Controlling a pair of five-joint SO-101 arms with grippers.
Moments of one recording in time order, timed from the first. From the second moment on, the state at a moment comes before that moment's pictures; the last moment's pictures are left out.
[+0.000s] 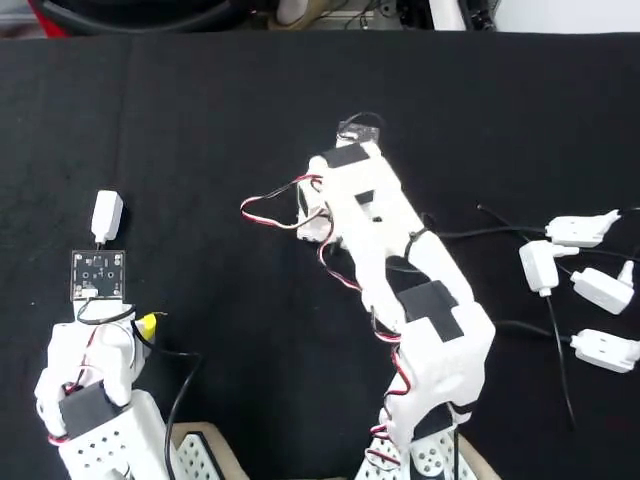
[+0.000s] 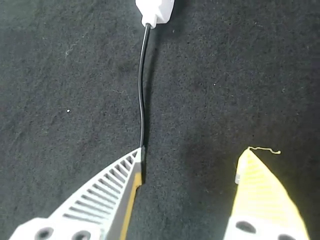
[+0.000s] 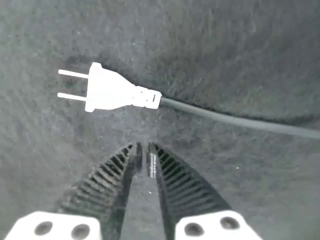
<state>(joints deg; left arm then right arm) -32.9 -104.2 90.6 71.2 -26.3 -19.3 19.5 4.0 78.6 -31.3</state>
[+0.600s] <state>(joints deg) -32.9 -104.2 90.6 71.2 -26.3 -17.9 21.7 -0.1 89.7 -23.2</state>
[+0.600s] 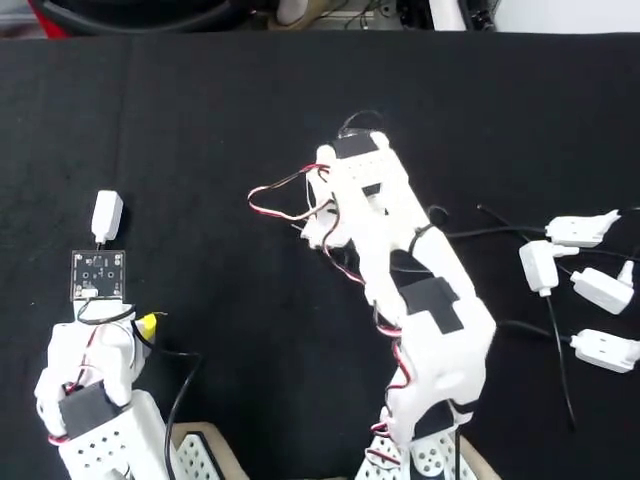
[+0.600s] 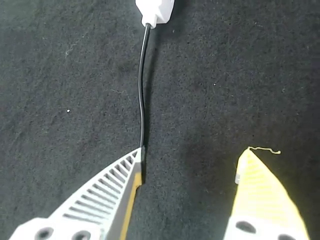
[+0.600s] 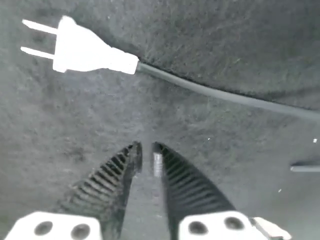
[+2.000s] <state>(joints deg) -32.8 -104.2 90.9 71.2 -26.3 9.8 49.4 -48.0 94.6 -1.3</state>
